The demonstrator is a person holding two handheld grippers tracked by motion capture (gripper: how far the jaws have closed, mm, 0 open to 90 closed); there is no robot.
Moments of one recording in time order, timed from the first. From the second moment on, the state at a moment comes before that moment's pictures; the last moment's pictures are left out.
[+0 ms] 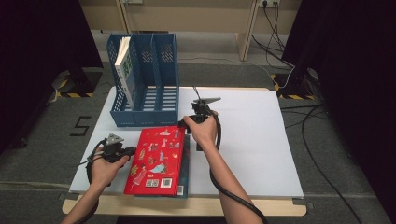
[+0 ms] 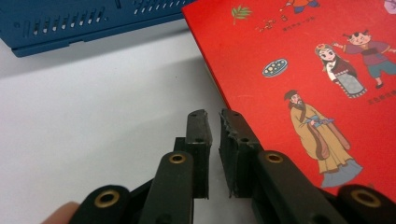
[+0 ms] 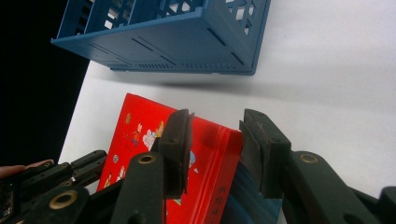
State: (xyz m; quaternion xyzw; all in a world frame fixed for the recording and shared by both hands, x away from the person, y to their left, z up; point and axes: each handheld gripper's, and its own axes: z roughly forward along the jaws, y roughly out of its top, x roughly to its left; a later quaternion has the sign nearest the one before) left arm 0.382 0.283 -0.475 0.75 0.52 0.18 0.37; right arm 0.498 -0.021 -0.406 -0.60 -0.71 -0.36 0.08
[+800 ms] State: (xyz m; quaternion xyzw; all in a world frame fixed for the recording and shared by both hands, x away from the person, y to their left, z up) left arm 0.381 0.282 -0.477 0.74 0.53 0.18 0.37; right arm 0.498 -0.021 -0.401 -0.60 -0.70 -0.37 0.10
